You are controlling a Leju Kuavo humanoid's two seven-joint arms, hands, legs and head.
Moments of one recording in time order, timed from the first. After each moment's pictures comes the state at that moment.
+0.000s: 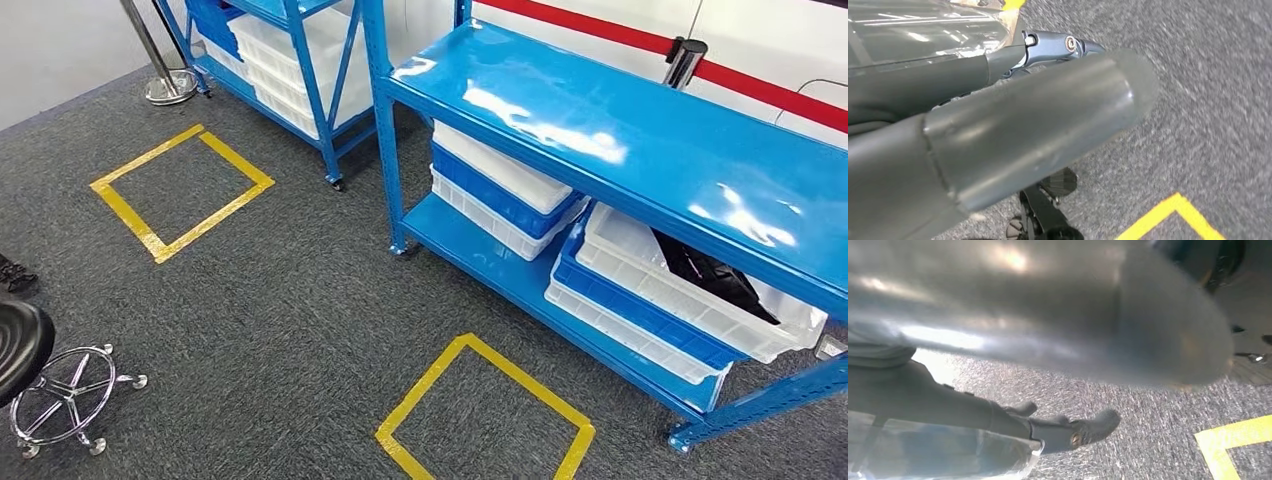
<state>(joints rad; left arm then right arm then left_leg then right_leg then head) -0.02 -0.07 0.73 -0.21 -0.44 0.12 -0.59 -0.06 0.04 0.61 -0.16 -0.13 -0.14 0.11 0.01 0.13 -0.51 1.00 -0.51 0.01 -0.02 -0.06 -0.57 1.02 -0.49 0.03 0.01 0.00</state>
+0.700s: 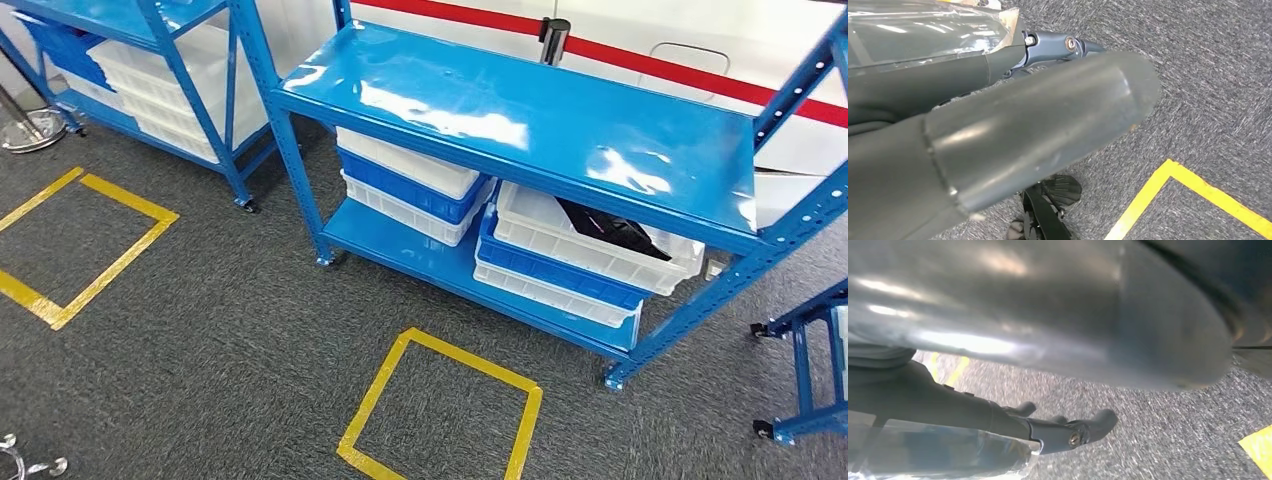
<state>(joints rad) -0.01 -0.08 0.75 -0.21 -0.44 0.14 -0.58 -0.06 0.04 0.61 -0.16 -0.11 -0.14 0.11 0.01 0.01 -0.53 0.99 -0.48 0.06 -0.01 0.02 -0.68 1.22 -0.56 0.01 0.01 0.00</state>
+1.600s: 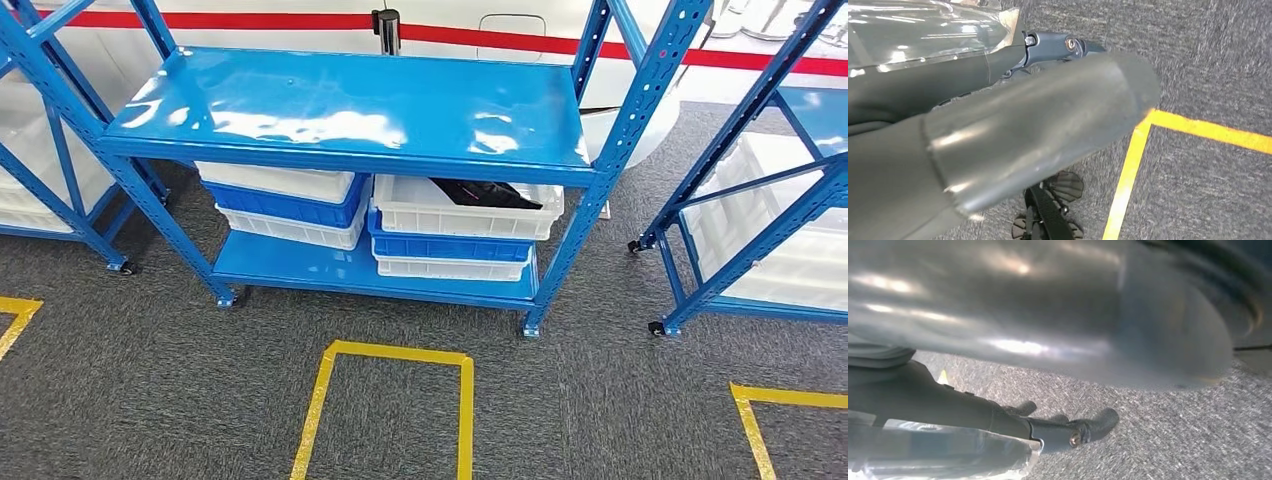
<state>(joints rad) -0.02 -0.09 0.77 -0.21 -0.48 0.16 -0.56 -0.06 0.04 0.63 -0.16 -0.10 -0.14 0.10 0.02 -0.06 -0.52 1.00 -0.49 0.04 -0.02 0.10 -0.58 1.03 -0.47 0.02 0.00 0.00</state>
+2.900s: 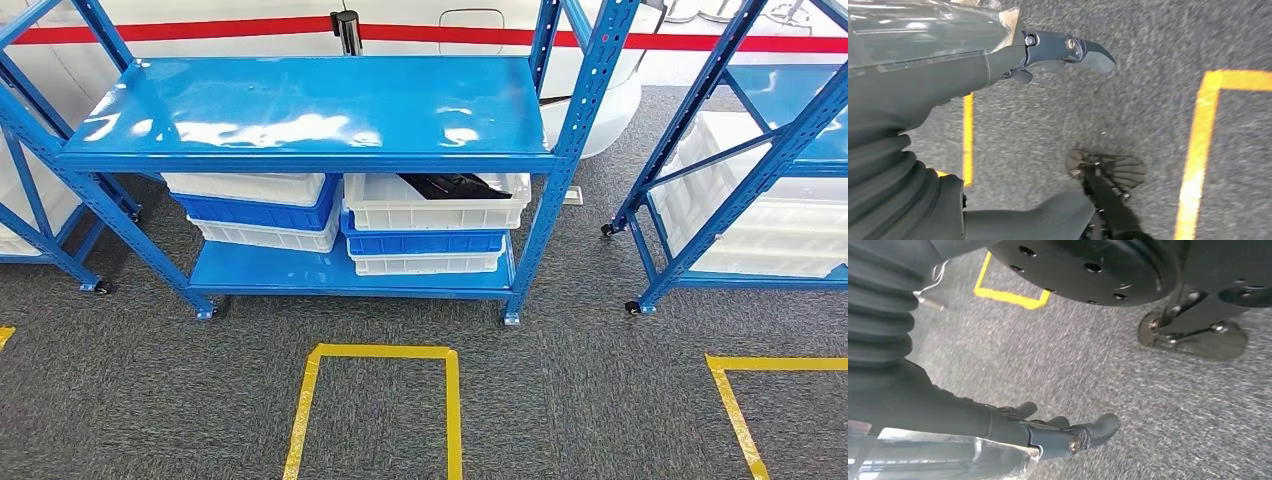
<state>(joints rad) 0.04 -0.07 0.50 -0.28 -0.30 0.10 -0.31 0.00 0.01 0.39 -0.24 -0.07 -0.10 0.07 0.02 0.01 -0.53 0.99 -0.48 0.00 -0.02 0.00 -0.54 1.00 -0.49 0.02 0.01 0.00</state>
